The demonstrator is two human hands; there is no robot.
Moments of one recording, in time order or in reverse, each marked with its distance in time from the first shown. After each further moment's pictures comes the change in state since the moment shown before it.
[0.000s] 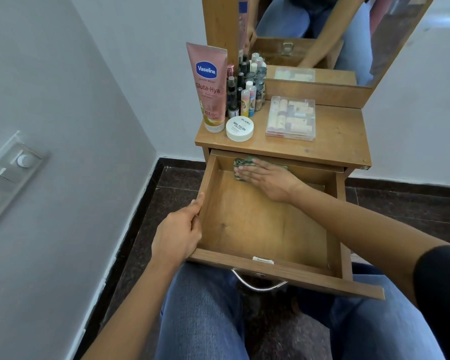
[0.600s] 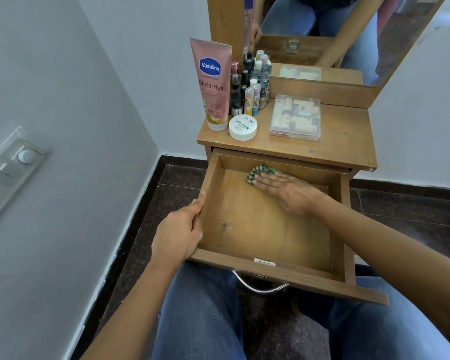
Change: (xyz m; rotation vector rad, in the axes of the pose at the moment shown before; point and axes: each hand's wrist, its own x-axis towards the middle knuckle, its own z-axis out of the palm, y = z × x) left_hand 0.000 0.000 0.000 -0.029 0.005 0.003; right_hand -0.034 -0.003 0.022 0.556 -0.014 0.091
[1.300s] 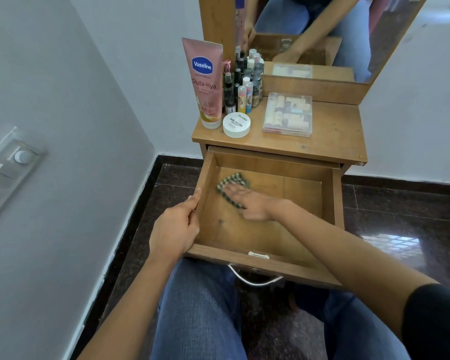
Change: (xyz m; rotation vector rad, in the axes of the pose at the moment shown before) left_hand -0.001 0.003 0.001 0.014 0.017 -0.024; right_hand 0.032 -0.077 -0.004 0.323 -0.149 0.054
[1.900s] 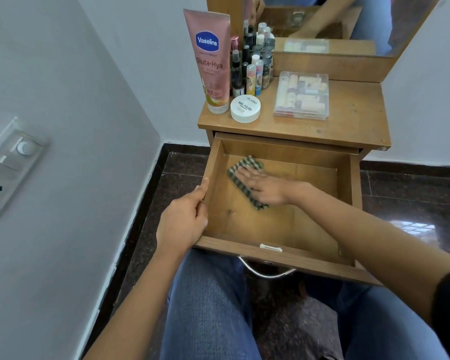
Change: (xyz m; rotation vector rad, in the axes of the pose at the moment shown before) left_hand 0.002 -0.006 0.005 -0.009 0.009 0.017; right_hand 0.002 0.017 -0.007 0.016 -0.044 0.000
